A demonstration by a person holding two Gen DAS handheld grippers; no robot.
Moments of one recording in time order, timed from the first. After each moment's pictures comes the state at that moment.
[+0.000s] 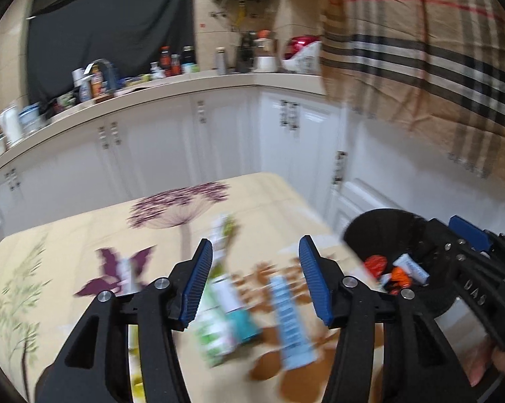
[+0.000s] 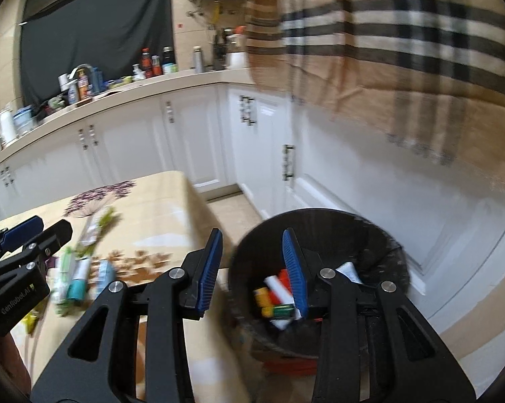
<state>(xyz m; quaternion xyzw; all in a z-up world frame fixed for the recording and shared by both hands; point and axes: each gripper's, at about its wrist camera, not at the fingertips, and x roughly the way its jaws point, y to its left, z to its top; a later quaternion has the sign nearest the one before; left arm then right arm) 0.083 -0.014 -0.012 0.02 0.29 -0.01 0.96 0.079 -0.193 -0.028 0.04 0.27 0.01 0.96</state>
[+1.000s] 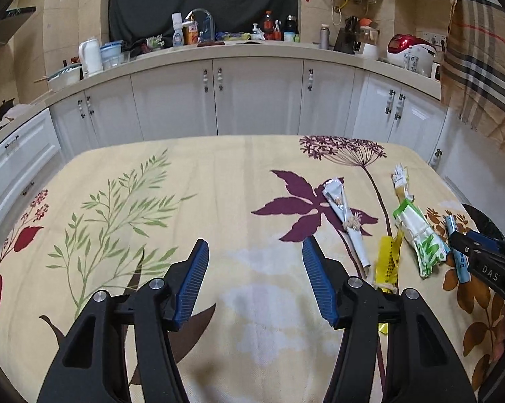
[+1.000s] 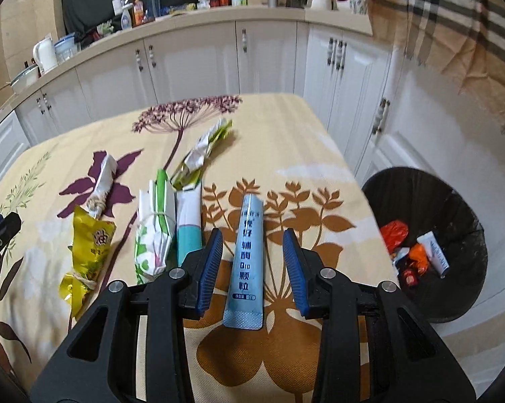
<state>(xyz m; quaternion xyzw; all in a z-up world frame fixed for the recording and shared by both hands) 0.021 0.152 -0.042 -0.05 0.34 0.13 0.93 0.096 -0.059 -0.067 -0.03 0.40 0.11 0.91</state>
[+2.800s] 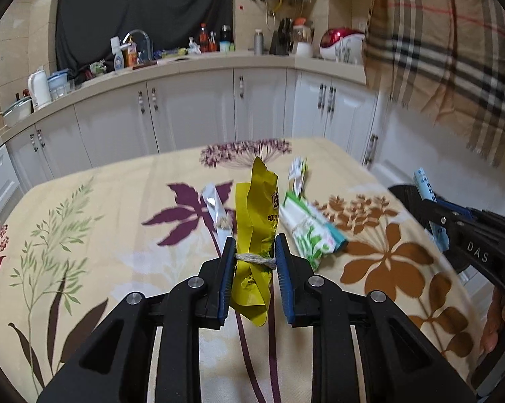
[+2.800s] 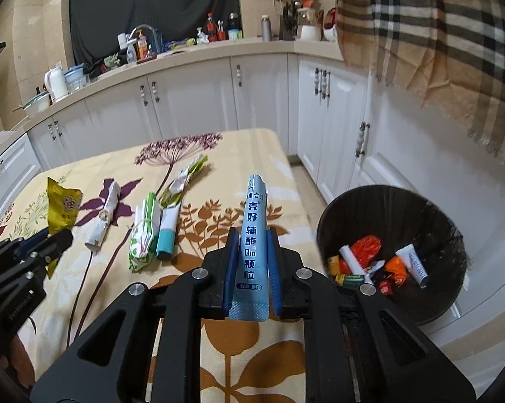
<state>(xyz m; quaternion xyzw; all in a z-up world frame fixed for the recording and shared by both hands) 0.021 0.055 -0.026 -0.01 0.32 0.02 0.95 0.057 -0.123 -0.033 0.00 0.33 0.12 0.94</state>
